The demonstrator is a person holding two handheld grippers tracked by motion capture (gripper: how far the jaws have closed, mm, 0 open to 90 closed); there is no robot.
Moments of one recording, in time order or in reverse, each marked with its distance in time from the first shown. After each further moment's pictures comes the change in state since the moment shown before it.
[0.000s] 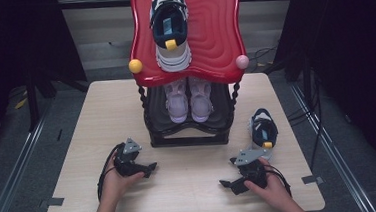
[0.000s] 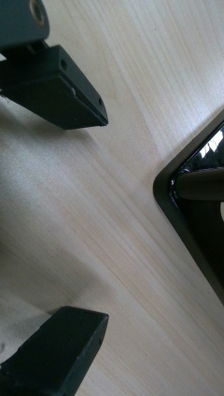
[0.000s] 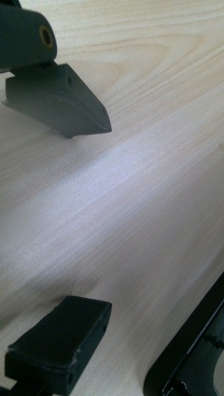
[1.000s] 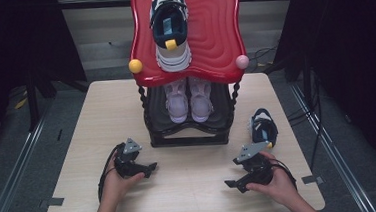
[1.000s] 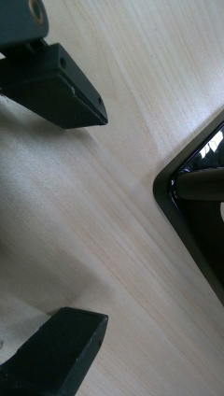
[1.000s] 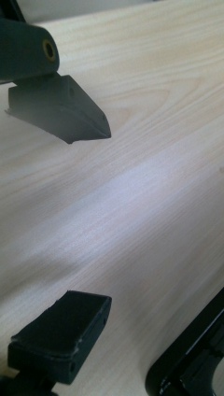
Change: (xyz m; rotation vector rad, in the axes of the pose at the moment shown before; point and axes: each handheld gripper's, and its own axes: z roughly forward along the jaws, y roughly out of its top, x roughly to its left) left arm 0.000 0.000 0.000 0.000 -0.001 -0.001; right arm -0.003 0.025 -0.029 0.112 0.086 -0.006
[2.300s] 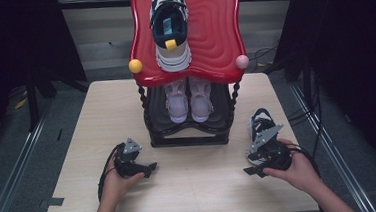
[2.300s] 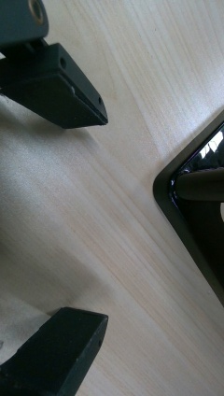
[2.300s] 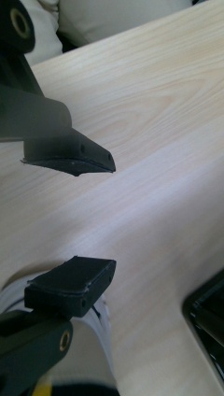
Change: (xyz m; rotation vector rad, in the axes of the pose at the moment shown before) left arm 0.000 0.000 0.000 -0.001 0.000 -0.001; right arm -0.027 0.017 -0.056 0.164 -0.019 -0.005
